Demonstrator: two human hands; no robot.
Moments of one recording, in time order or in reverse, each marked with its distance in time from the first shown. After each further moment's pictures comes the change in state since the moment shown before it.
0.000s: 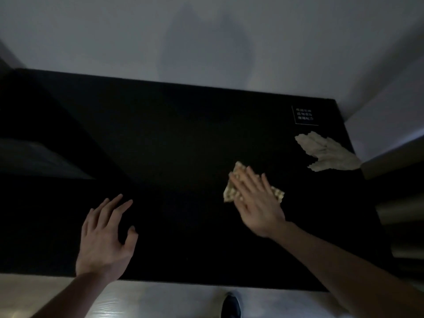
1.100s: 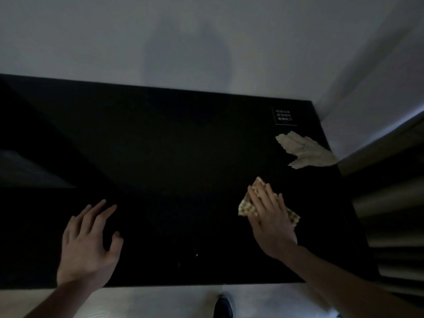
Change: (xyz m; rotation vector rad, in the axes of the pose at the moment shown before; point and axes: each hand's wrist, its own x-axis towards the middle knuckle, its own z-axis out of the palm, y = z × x) left_hand 0.000 0.003 0.000 0.033 -0.017 -0.022; right_hand -0.073 0.029 0.012 -0.017 0.041 0.263
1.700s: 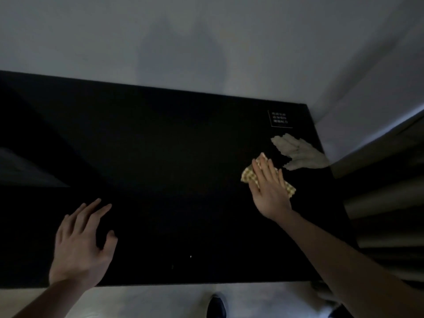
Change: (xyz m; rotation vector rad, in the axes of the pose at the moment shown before) left_hand 0.002 -0.005 0.003 0.006 0.001 -0.008; right_hand 0.073 0.025 -0.024 0.112 0.039 0.071
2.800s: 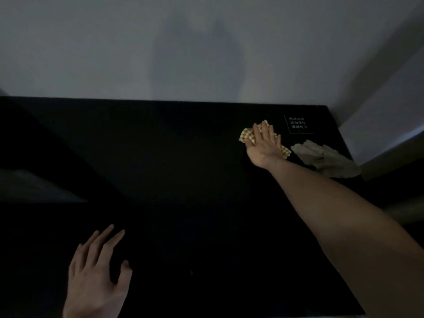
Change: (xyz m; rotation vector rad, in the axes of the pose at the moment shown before) left_hand 0.011 0.005 -0.012 -0.054 -0.099 -0.040; right_hand 0.177 -0.052 -0.029 0.010 -0.041 0.148
